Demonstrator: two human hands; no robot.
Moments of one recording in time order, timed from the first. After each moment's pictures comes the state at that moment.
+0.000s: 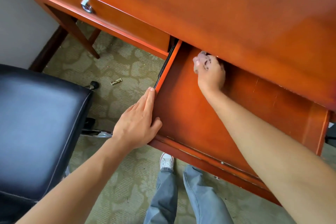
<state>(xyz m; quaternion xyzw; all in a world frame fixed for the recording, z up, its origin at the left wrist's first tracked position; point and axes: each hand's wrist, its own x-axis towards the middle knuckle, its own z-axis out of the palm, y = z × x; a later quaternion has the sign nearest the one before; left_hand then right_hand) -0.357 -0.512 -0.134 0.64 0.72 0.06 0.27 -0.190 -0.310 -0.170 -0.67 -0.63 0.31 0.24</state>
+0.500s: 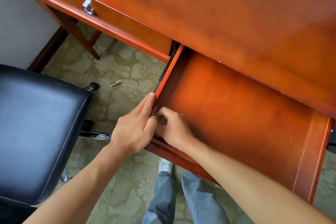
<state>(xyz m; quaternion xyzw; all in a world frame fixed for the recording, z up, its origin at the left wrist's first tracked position) -0.362 -0.511 -0.127 0.56 0.75 0.11 0.33 -0.216 -0.455 -0.153 -0.49 -0.69 0.53 0.06</state>
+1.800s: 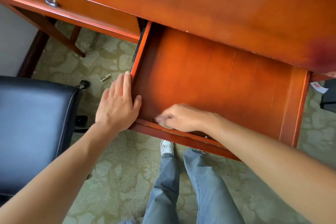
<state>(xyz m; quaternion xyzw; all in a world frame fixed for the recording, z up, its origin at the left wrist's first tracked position) -0.345 -0.507 -0.146 0.61 0.76 -0.03 0.19 -0.127 -0.436 -0.130 -0.37 -0.72 0.54 -0.23</state>
